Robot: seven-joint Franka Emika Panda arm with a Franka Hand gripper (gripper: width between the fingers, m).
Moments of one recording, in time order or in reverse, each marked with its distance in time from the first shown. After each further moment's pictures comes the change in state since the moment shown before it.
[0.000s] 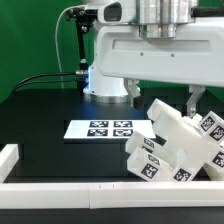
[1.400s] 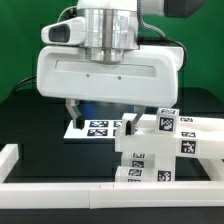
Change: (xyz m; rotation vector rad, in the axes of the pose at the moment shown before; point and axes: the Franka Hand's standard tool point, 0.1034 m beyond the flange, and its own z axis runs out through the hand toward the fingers) arm 0.025 0.080 0.033 -0.018 0.039 -0.201
